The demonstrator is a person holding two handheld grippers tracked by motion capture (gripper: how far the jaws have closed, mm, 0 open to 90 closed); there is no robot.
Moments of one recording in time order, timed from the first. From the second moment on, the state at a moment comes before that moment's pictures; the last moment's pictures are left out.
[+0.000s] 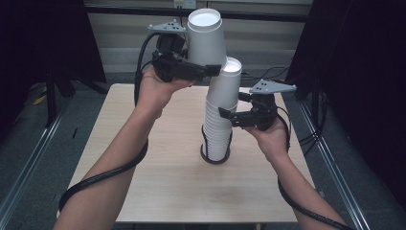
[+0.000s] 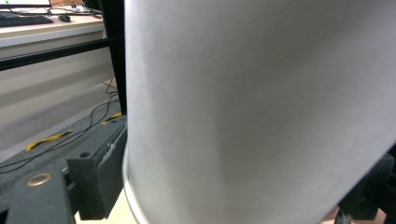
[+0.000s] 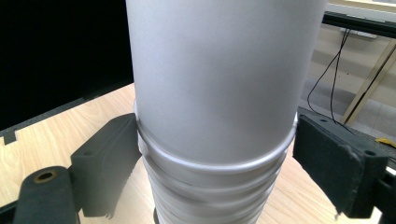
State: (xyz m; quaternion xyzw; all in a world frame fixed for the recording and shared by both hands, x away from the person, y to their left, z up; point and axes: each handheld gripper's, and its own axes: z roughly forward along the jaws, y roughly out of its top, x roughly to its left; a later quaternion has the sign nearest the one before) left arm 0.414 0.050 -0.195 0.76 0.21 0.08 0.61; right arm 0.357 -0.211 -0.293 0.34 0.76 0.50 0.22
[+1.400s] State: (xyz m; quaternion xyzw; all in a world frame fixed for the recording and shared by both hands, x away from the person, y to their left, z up) left arm 0.399 0.110 -0.266 0.81 0.24 0.08 0.54; right arm 0.340 -0.221 -0.305 0.32 0.79 0.49 0.18
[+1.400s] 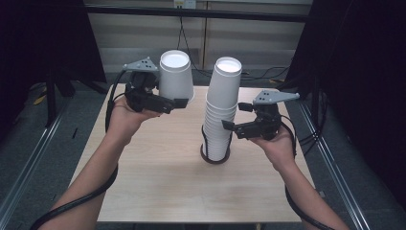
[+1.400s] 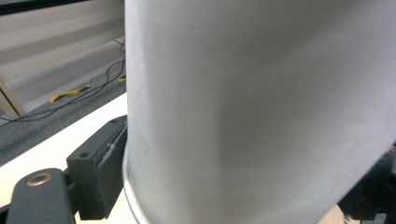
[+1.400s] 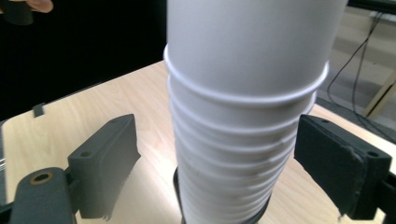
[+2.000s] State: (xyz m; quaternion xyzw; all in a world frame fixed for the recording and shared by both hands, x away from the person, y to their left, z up) left arm 0.390 0.120 -0.293 0.83 0.23 0.07 0.49; right arm 0.332 -0.231 -0.323 0.32 0.80 0.49 0.16
